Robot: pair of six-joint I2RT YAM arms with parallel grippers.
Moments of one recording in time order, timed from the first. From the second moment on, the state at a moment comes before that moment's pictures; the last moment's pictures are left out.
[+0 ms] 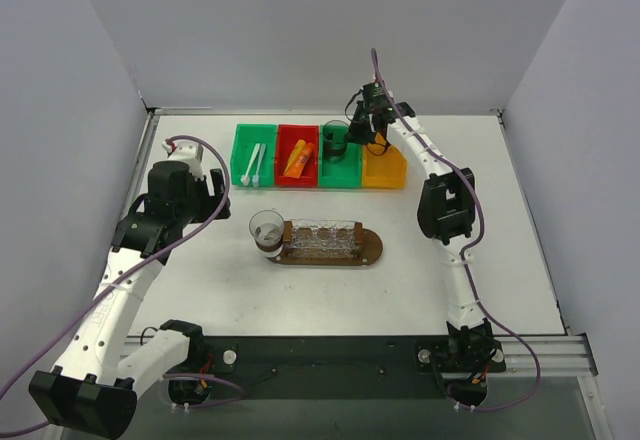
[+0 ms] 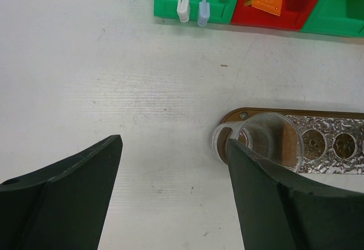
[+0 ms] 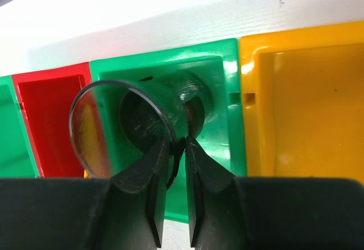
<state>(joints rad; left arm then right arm) -0.23 0.97 1.03 -0.69 -0.11 -0.27 0.35 2.42 2.26 -0.65 -0.04 0.65</state>
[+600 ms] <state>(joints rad) -0.23 0.96 1.03 -0.69 -0.11 -0.29 0.32 2.38 2.20 -0.67 -0.10 0.65</state>
